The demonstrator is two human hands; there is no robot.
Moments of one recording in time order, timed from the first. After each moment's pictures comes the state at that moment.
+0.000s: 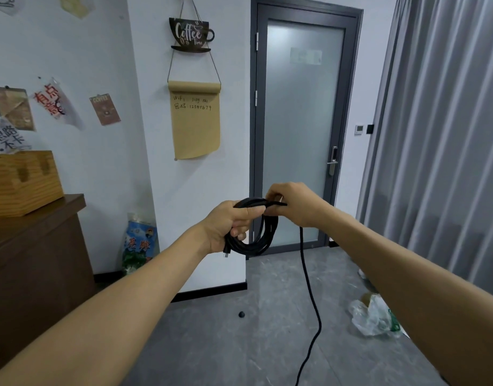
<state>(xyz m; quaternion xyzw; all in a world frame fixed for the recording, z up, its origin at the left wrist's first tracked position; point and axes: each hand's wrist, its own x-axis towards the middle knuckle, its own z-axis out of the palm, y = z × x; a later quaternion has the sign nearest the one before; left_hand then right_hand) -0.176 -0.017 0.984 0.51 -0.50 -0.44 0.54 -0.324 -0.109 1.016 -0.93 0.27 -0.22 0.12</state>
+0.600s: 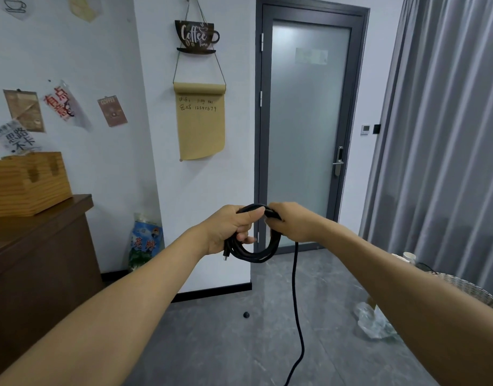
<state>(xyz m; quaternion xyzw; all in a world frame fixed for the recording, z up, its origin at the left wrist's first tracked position) -0.172 -0.014 0.983 0.56 -0.51 -0.42 0.50 -0.314 -0.109 0.992 -0.93 0.29 -0.14 0.17</state>
